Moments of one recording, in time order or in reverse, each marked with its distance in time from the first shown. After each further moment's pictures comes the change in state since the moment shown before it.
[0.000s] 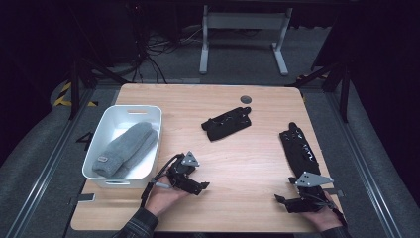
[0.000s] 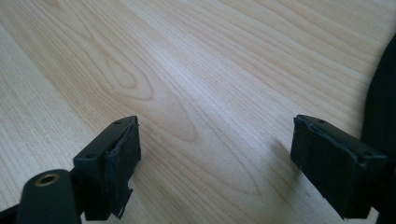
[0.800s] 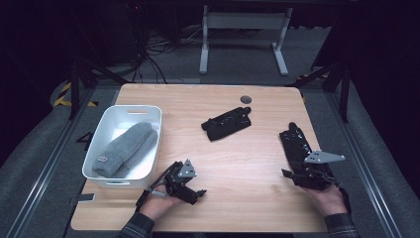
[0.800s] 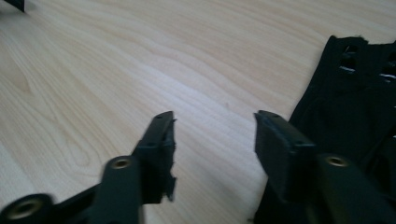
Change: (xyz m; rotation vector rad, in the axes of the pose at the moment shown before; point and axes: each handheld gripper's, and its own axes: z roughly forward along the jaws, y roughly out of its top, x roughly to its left) left arm -0.007 -0.021 0.002 -0.045 0.049 0.102; right arm -0.045 0.041 -0.012 -0.062 -0.027 0.100
